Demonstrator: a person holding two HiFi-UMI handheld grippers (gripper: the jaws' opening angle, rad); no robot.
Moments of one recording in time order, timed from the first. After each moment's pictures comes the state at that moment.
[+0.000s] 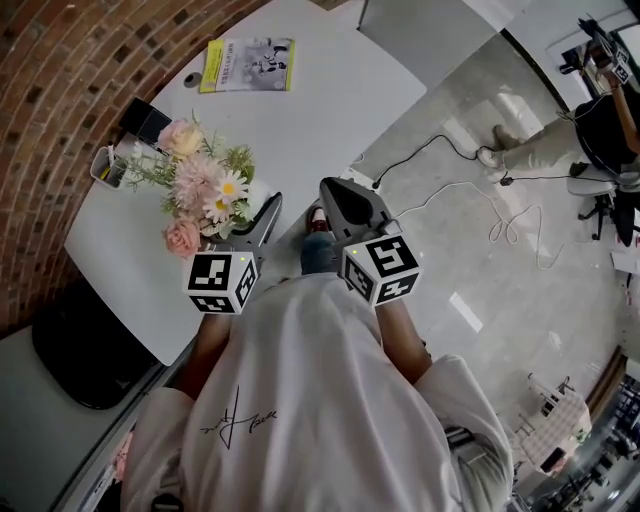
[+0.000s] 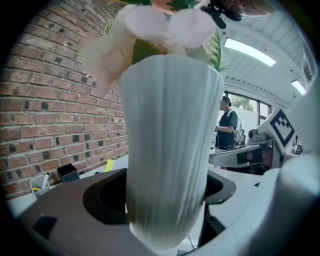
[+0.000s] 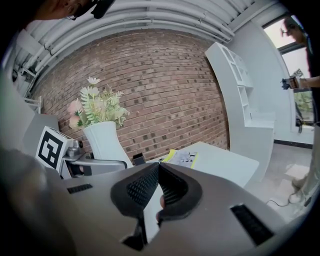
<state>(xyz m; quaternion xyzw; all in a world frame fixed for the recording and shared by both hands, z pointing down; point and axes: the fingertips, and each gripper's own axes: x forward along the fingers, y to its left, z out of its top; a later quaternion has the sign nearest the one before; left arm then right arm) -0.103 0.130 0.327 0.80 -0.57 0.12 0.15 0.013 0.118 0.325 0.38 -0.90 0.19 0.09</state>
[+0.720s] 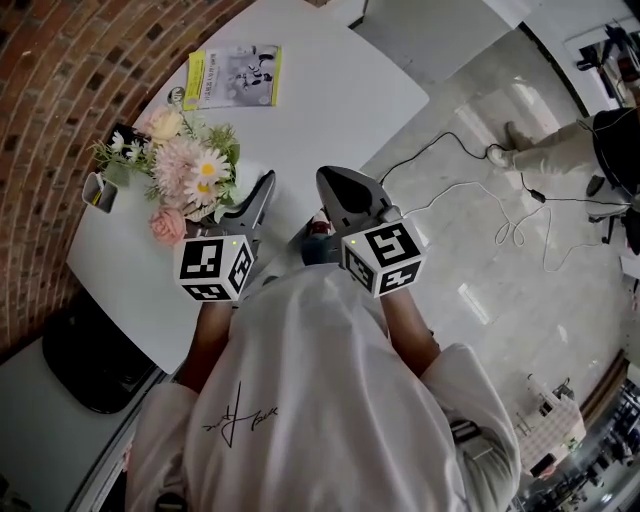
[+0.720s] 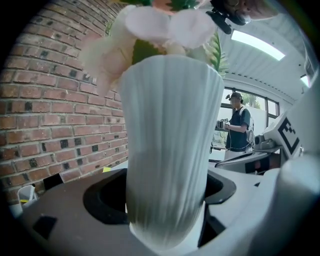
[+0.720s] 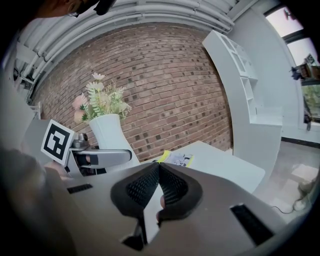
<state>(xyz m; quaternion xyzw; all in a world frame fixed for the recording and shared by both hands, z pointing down) -0.082 0.010 0.327 0.78 -0.60 0.12 0.15 0.038 0.011 0.343 0.35 -0.91 0.20 0.10</state>
